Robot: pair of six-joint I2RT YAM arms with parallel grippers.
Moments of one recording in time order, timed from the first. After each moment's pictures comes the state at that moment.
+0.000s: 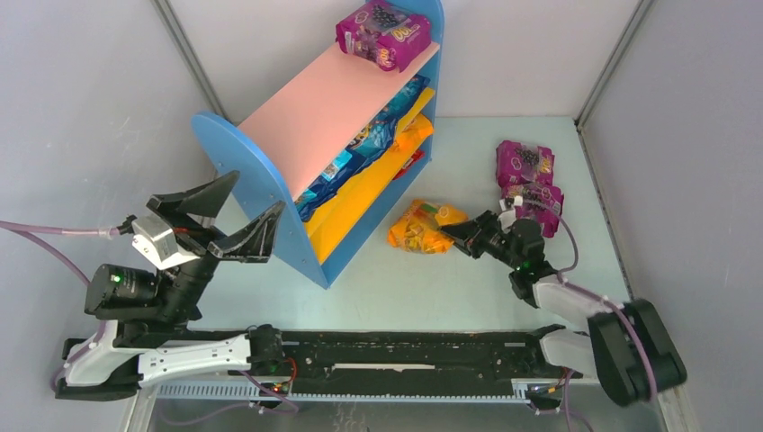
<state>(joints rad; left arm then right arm) -1.31 0.40 1.03 -0.01 -0.58 0.38 0.31 1.21 0.28 0.72 -0.49 1.33</state>
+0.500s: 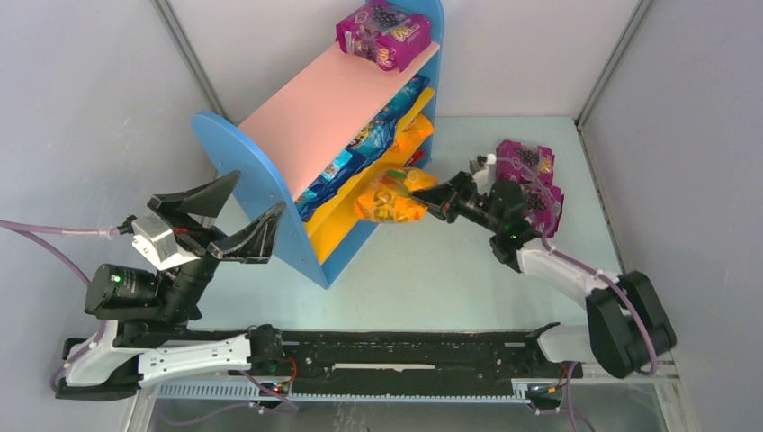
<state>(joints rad) -1.31 0.40 1.03 -0.01 -0.57 0.37 0.44 1.27 0.64 0.60 -0.51 1.38</state>
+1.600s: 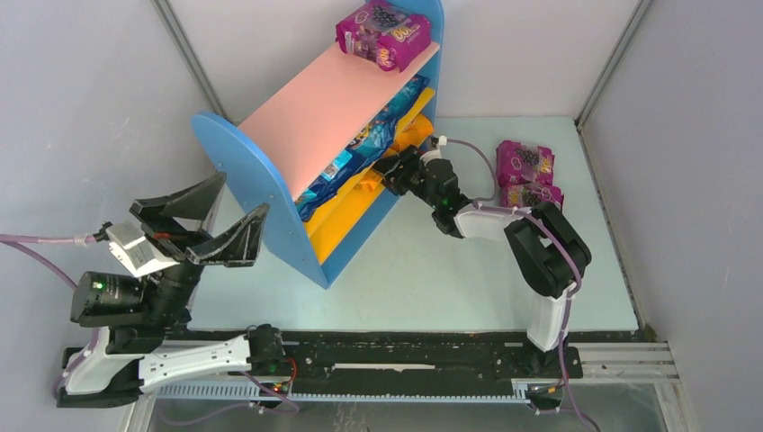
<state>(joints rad) -1.27 0.35 1.03 -0.01 -0.52 0.33 0.61 1.89 1.09 0.77 -0.13 1.32</state>
